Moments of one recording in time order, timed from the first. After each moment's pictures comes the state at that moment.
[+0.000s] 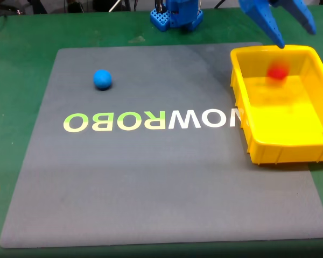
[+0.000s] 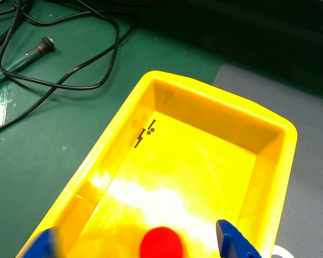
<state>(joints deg) -27.1 105.6 104.5 32.5 -85.3</state>
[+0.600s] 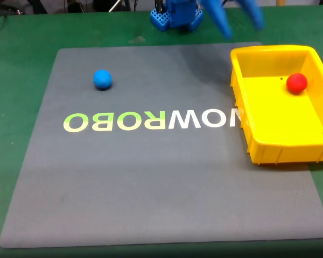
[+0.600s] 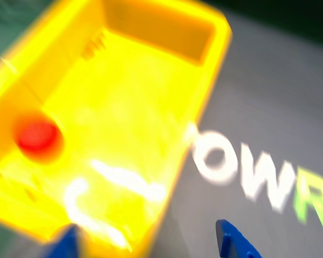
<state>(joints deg) -15.6 150.2 144.2 42.5 -92.8</state>
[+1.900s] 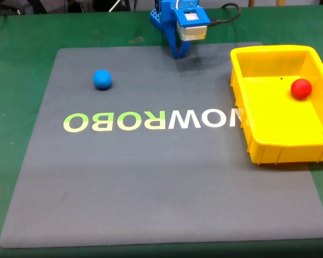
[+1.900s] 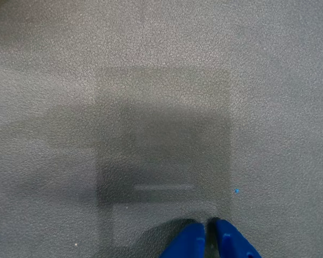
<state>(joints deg) -0.7 189.8 175.9 77.3 -95.2</state>
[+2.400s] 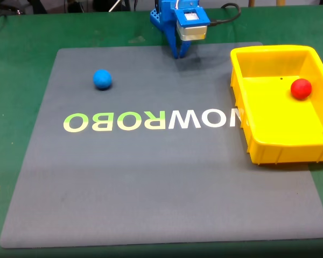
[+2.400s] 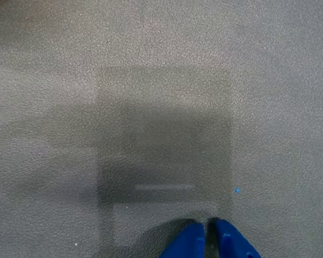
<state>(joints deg) -0.7 189.8 175.9 77.4 -94.9</state>
